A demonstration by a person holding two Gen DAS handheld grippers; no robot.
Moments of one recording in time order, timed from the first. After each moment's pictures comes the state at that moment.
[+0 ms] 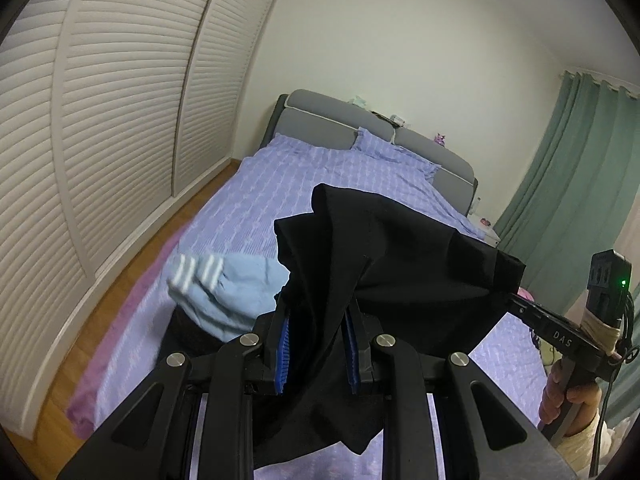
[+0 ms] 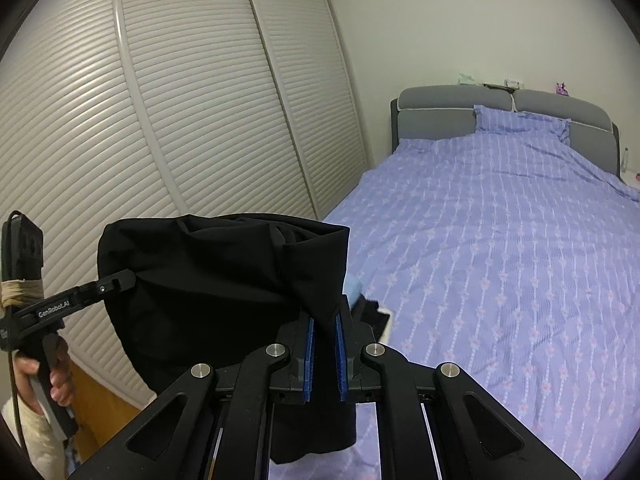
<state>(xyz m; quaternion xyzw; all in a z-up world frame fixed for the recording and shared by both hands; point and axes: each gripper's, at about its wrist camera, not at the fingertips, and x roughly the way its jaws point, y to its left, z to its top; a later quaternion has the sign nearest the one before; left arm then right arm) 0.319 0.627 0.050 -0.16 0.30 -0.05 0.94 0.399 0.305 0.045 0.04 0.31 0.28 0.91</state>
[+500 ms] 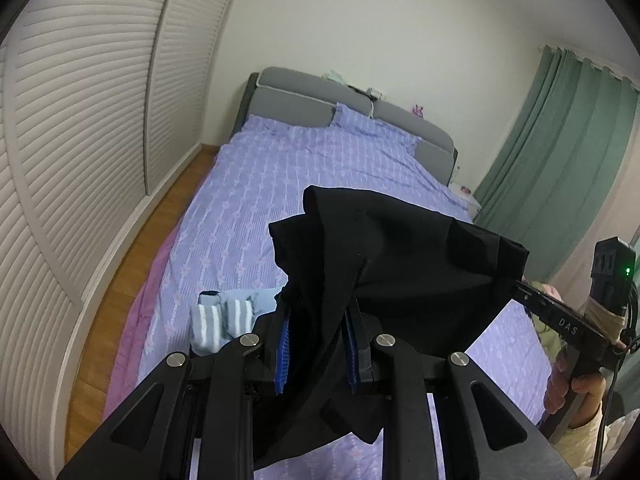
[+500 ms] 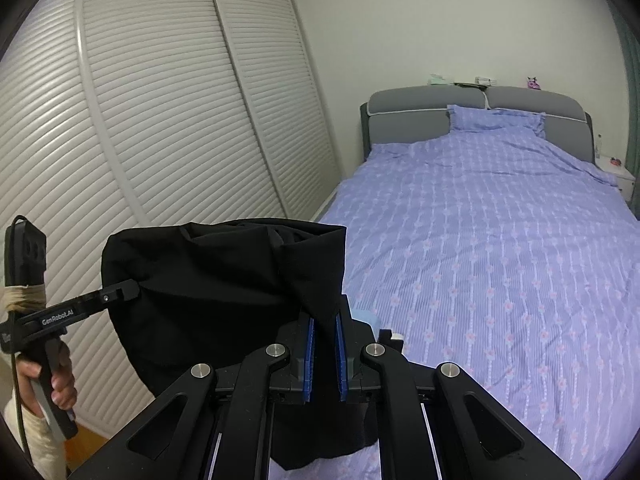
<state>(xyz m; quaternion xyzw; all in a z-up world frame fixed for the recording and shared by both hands) 0.400 0.705 0.055 -0.13 0.35 -0.12 0.92 0.443 0.384 0.058 0.07 0.33 0.20 0.92</state>
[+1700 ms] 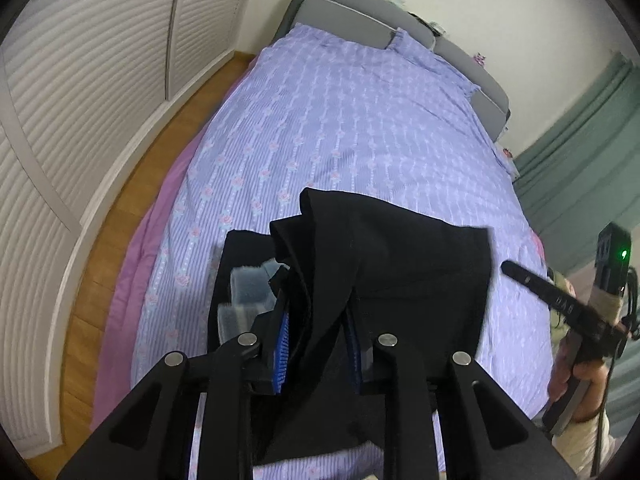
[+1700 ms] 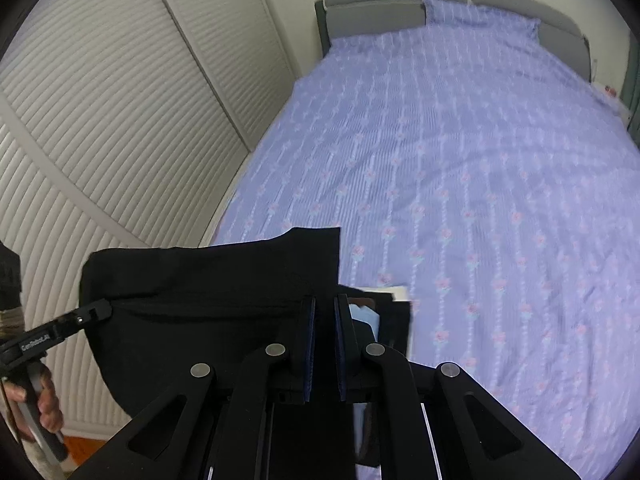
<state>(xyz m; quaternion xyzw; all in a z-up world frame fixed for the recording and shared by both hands) 0.495 0.747 -0.061 -0.17 0.49 -0.08 0.85 0.589 0.419 -0.065 0.06 0.48 0.14 0.86</state>
